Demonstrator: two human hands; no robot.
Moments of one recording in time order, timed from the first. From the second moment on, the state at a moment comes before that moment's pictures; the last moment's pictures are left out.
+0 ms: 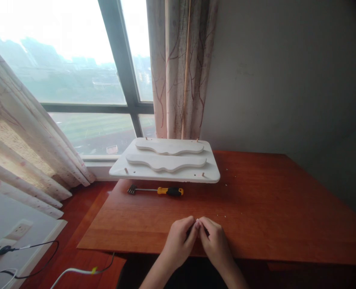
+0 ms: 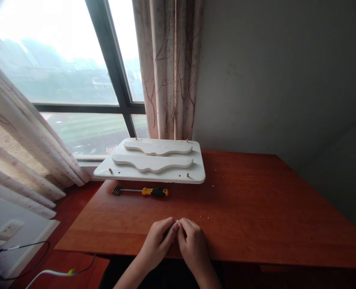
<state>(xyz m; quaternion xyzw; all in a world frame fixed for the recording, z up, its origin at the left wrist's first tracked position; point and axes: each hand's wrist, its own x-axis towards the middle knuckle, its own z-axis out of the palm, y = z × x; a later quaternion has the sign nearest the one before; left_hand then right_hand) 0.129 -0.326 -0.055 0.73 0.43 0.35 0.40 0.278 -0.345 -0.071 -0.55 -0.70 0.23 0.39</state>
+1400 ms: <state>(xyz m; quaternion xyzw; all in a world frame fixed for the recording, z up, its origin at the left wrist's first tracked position) 0.129 -0.326 -0.055 0.74 0.43 0.35 0.39 0.278 -0.345 -0.073 -0.55 -0.70 0.22 0.40</state>
